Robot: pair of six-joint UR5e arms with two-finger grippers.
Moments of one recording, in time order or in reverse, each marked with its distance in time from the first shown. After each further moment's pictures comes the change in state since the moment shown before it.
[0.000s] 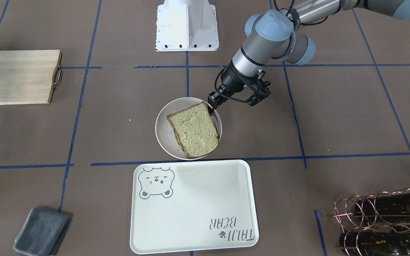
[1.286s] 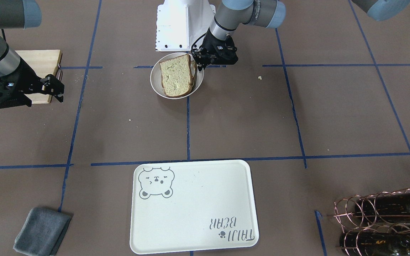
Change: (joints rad) left arm 0.313 0.119 -0.282 0.259 0.084 0.413; right arm -0.441 0.246 0.136 0.003 -0.124 0.706
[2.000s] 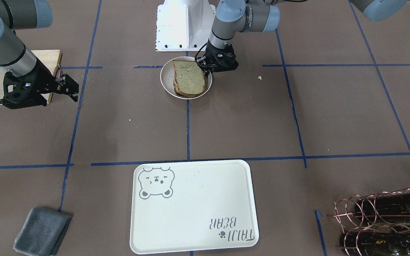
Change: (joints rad) left arm 0.052 -0.009 0.071 0.145 0.034 0.008; right arm -0.059 0.072 -0.012 -0.001 0.000 0.106
